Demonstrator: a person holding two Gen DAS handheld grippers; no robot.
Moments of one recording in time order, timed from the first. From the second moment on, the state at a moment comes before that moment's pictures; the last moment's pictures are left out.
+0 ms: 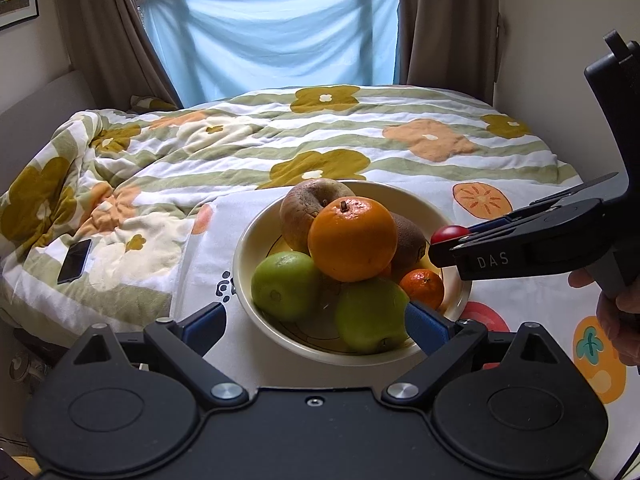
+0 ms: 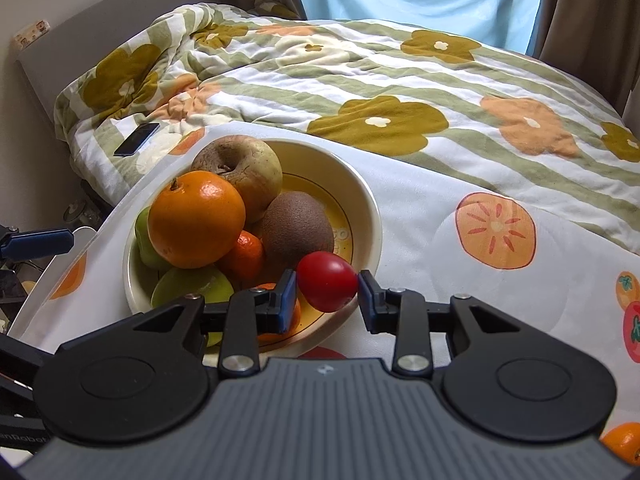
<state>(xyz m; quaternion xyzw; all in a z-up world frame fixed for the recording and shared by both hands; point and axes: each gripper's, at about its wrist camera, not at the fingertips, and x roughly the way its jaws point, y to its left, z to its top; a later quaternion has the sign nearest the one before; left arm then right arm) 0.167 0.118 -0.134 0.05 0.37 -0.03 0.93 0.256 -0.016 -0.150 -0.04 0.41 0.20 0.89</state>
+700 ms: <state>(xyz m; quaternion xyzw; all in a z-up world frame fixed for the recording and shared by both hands) 0.112 0.073 -0.100 0.05 0.35 0.00 0.94 0.176 -0.075 -0.089 -0.05 0.36 0.17 0.92</state>
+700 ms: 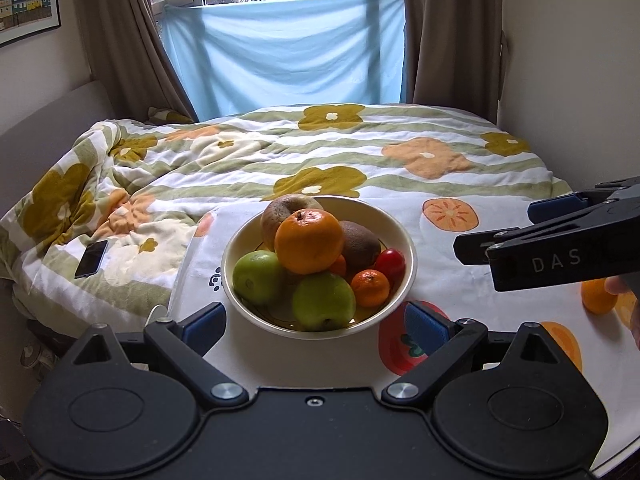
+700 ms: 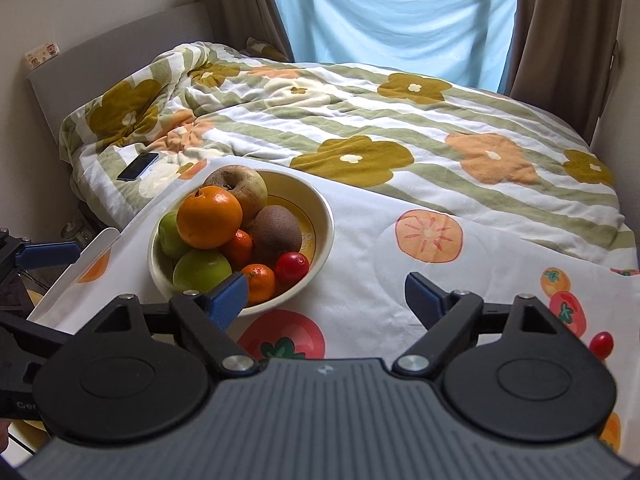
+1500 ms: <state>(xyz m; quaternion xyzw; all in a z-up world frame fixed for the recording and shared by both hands) 0.065 -0.093 -0.076 0.09 0.31 -0.15 0.94 0.095 -0.287 -0.060 -0.04 0.34 0.07 0.94</state>
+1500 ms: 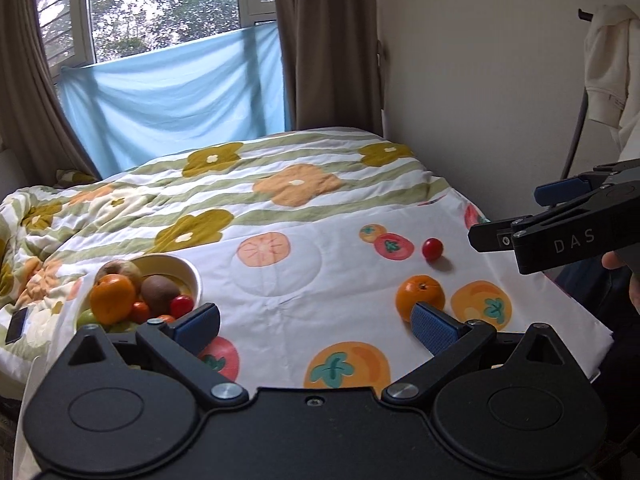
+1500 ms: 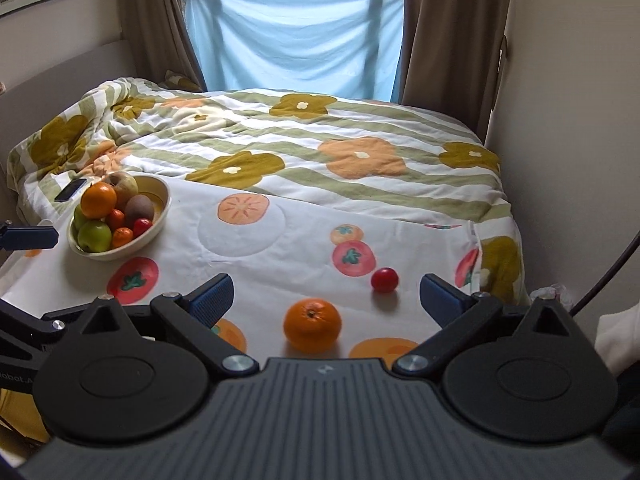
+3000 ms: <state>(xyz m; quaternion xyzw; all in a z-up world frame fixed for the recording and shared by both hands) 0.187 -0.208 -0.198 0.14 0.41 -0.29 0.86 0.245 -0.331 -0.191 -0.04 0.43 0.09 0.90</state>
